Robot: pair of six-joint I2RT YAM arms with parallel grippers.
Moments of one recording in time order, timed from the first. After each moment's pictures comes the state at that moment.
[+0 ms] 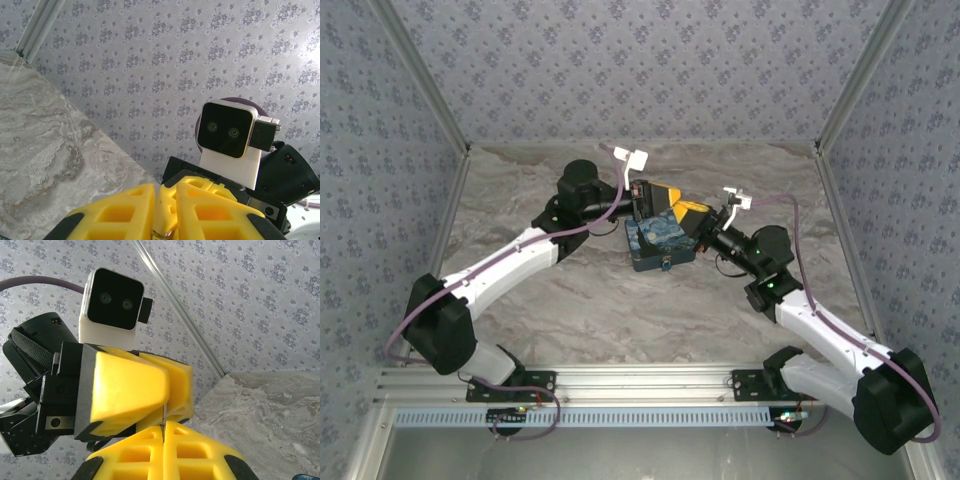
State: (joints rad) left arm -0.70 1.47 1.17 0.31 0.68 -0.73; right arm 0.51 1.00 0.55 0.71 -0.42 0.69
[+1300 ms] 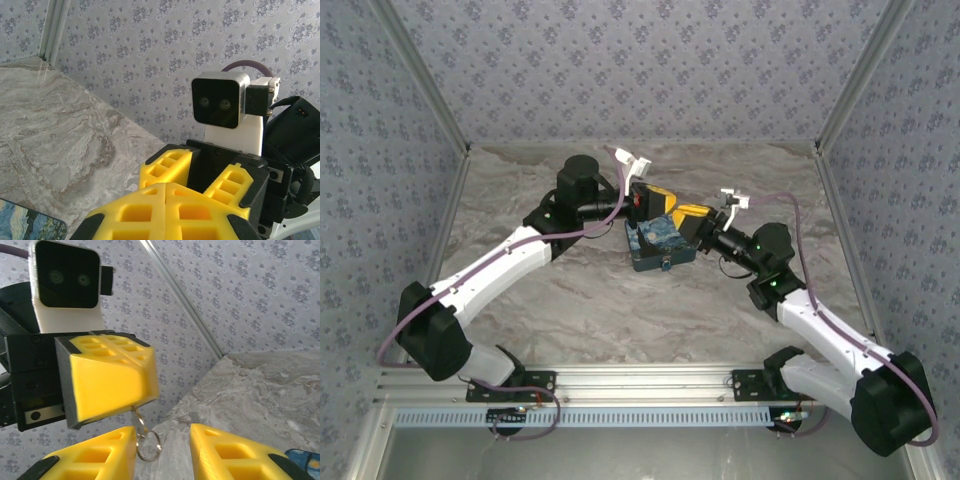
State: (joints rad) left arm -0.70 1.43 1.24 0.05 0.66 -0.44; right arm 0.47 1.00 0.56 0.63 -0.51 0.68
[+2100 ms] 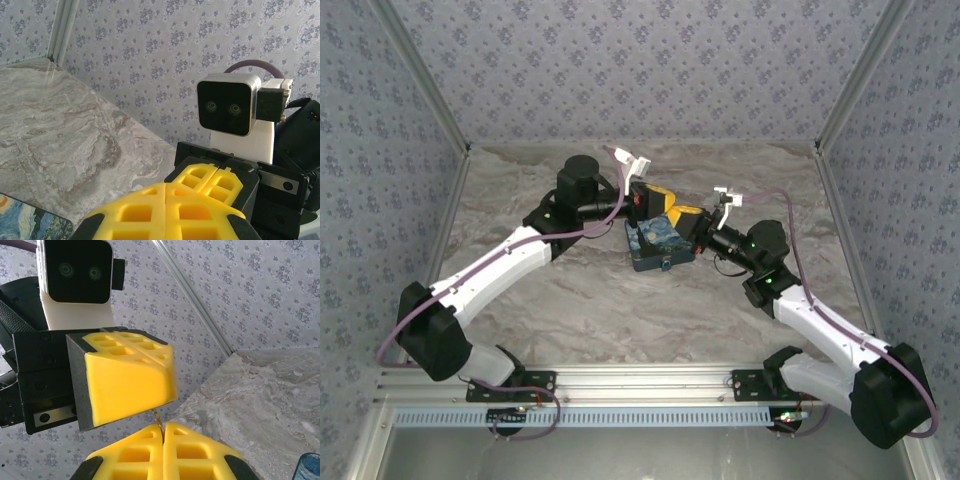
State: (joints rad) left arm -0.70 1.43 1.24 0.04 0.64 -0.43; right arm 0.50 1.03 0.58 0.64 -0.52 0.69
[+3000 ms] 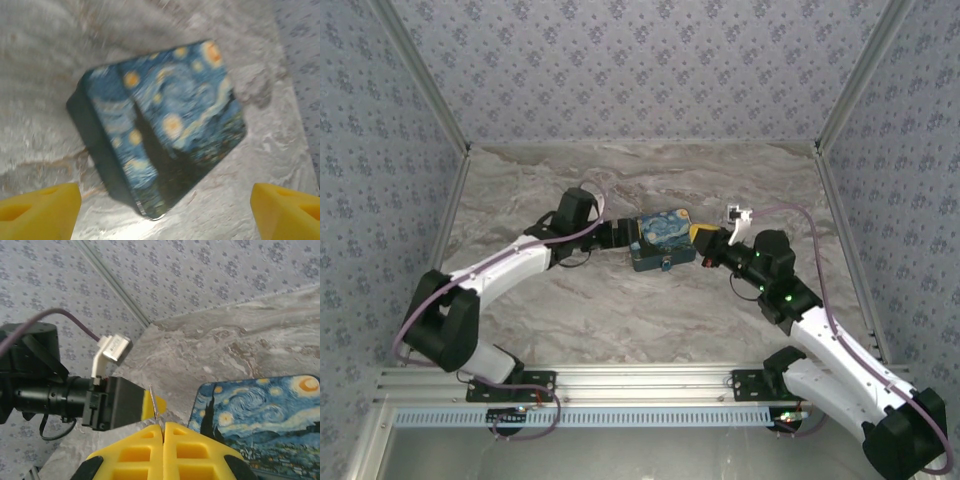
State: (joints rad) left arm -0.56 1.50 0.95 -0.19 0.33 -0.63; right arm 0.50 0.81 0.55 0.11 -0.26 0.55
